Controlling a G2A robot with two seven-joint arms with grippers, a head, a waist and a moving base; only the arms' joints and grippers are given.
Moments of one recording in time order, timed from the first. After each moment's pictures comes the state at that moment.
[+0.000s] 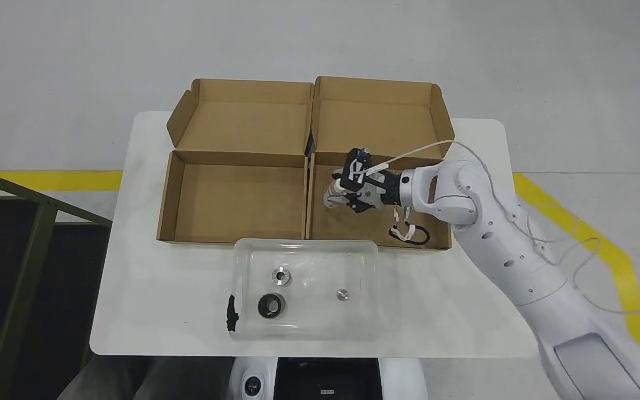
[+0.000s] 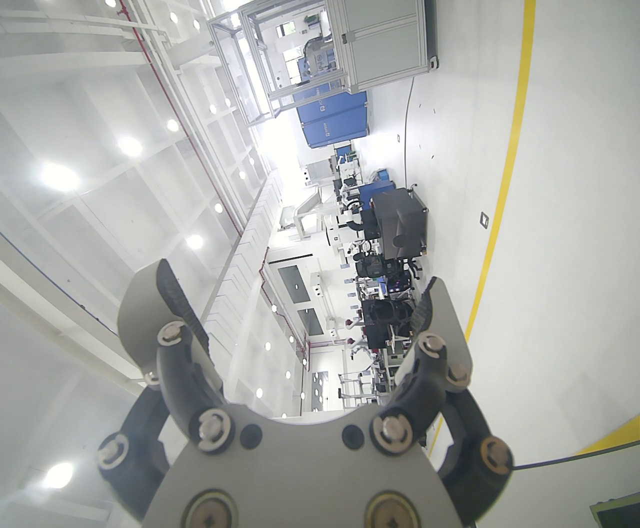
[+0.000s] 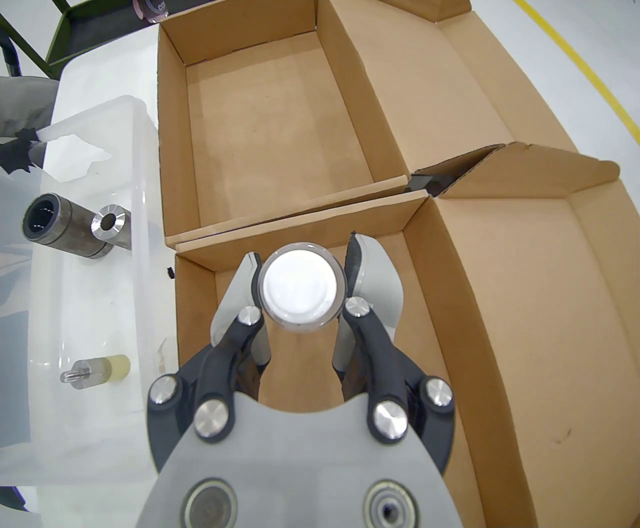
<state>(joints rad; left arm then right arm) -0.29 -0.19 -0.48 -1.38 1.96 -0.31 0.15 -0.67 -1.14 0.84 -1.37 -0.87 -0.80 0.53</state>
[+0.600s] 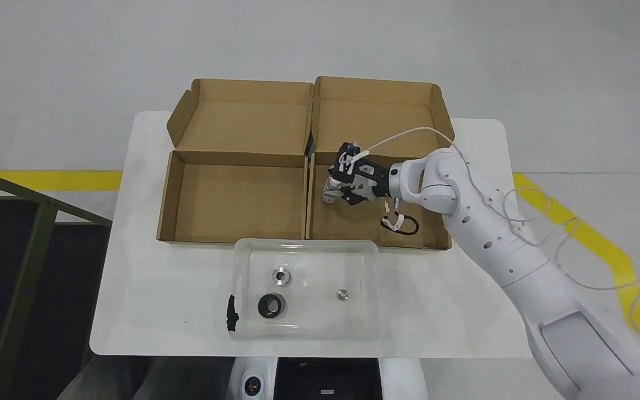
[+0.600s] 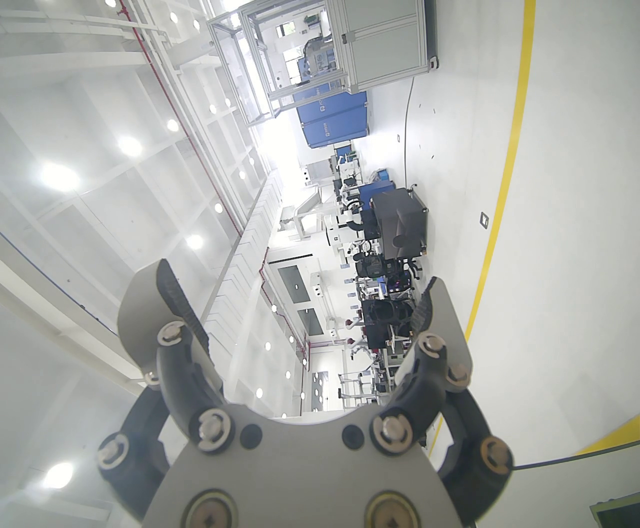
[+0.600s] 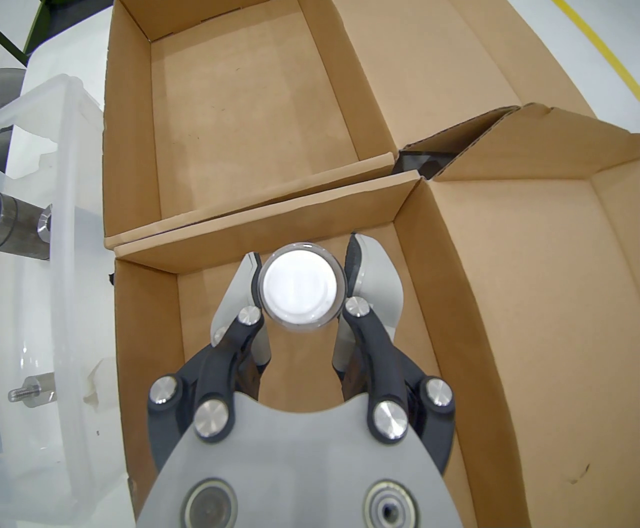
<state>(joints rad) -0.29 -0.19 -0.48 -1.38 1.96 -0.31 0.15 -0.56 -1.20 0.73 -1.17 -0.92 -0.80 0.45</state>
